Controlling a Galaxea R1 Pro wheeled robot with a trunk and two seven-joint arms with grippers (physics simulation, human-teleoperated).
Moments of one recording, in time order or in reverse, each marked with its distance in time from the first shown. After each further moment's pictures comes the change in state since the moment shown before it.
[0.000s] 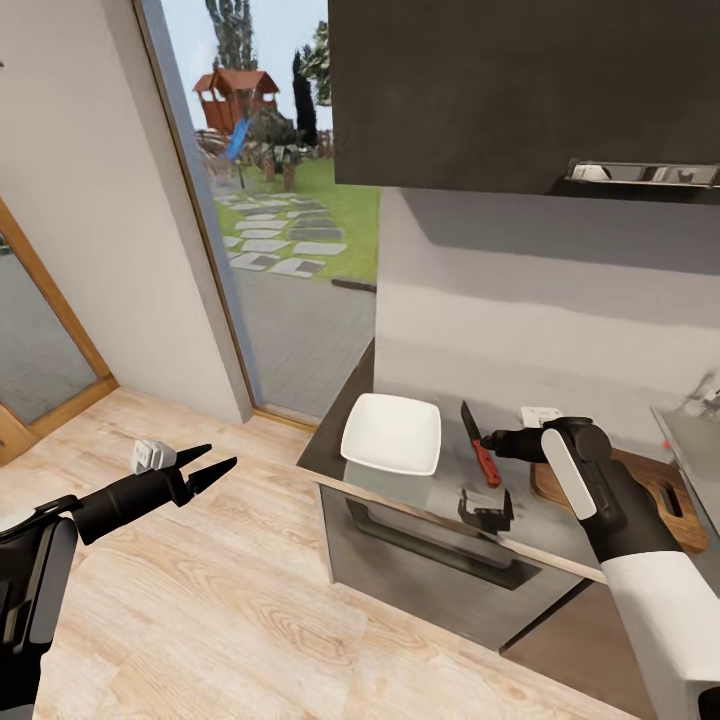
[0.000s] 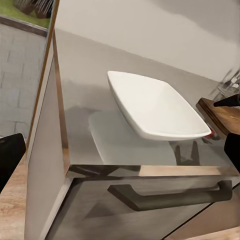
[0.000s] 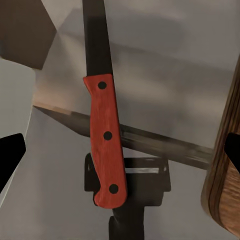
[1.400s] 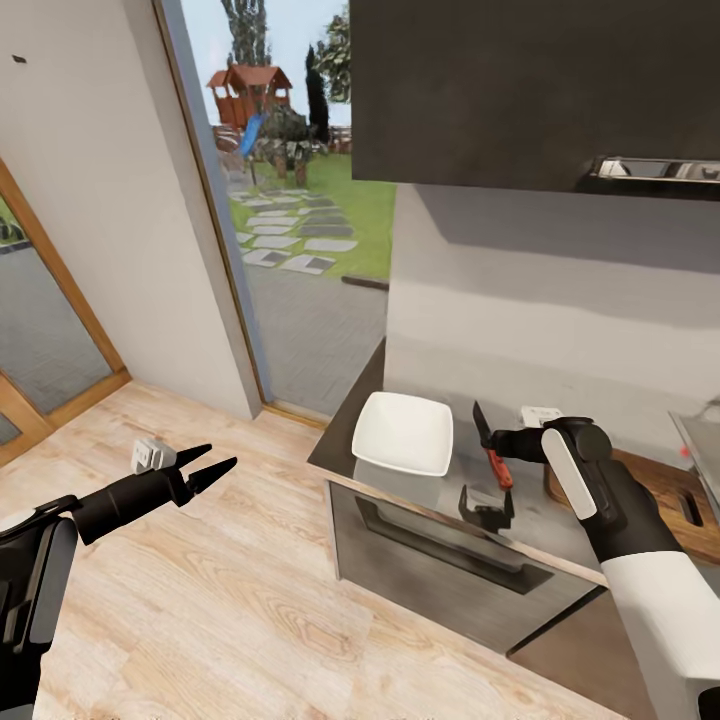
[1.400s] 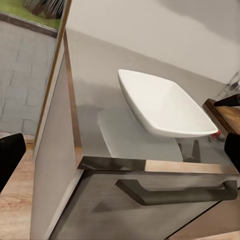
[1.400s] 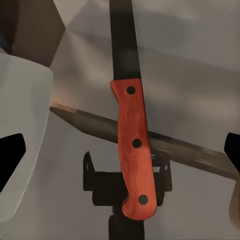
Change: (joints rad) left arm 0.000 0.000 0.000 0.000 0.000 0.000 0.000; right arm 0.000 0.000 -0.002 0.000 0.000 0.000 0.000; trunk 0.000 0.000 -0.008
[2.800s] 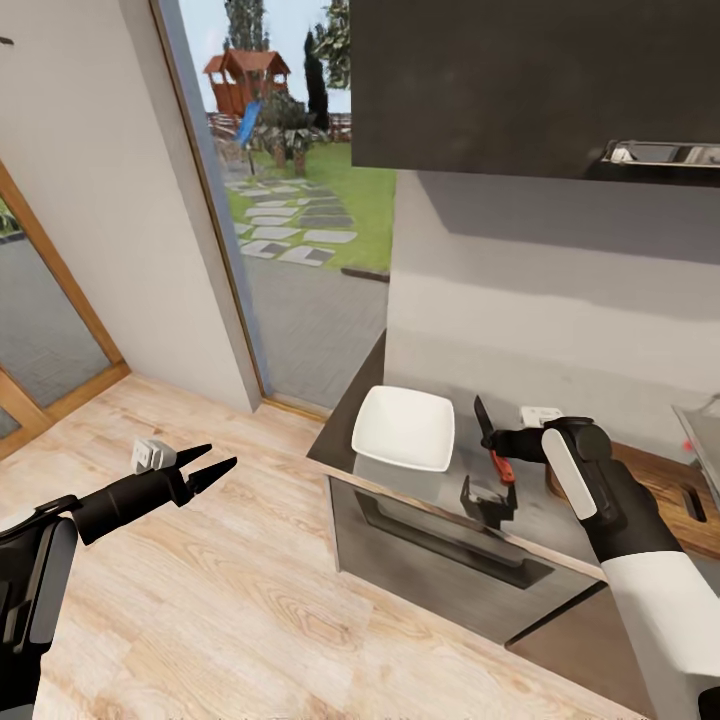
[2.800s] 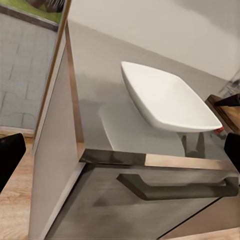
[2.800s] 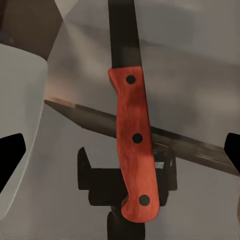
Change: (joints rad) left arm 0.000 0.000 0.000 0.000 0.000 0.000 0.000; right arm 0.000 0.000 -0.001 0.000 0.000 0.000 0.000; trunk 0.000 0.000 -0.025
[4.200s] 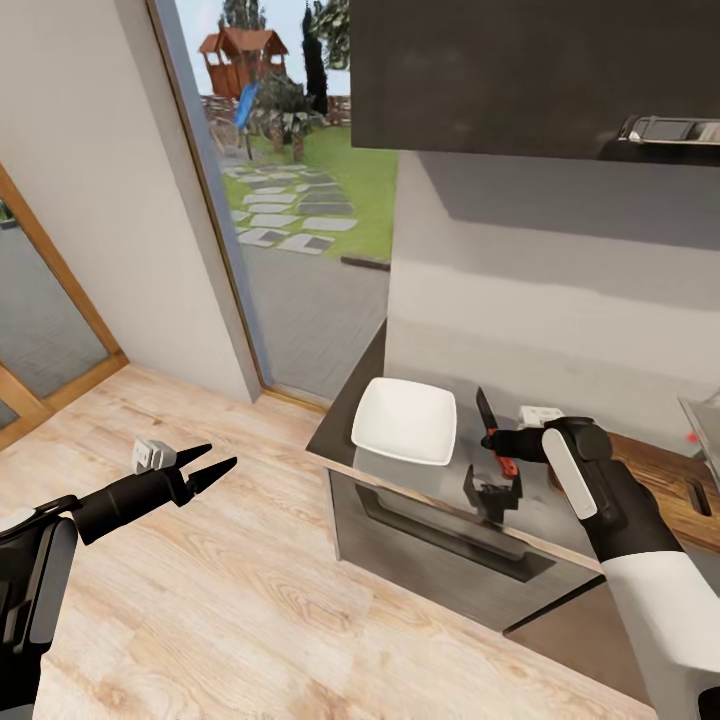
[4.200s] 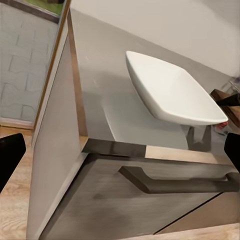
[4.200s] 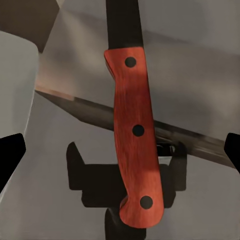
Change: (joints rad) left arm 0.000 0.000 0.000 0.000 0.000 0.000 0.000; right arm 0.000 0.000 -0.002 0.000 0.000 0.000 0.000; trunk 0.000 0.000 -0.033
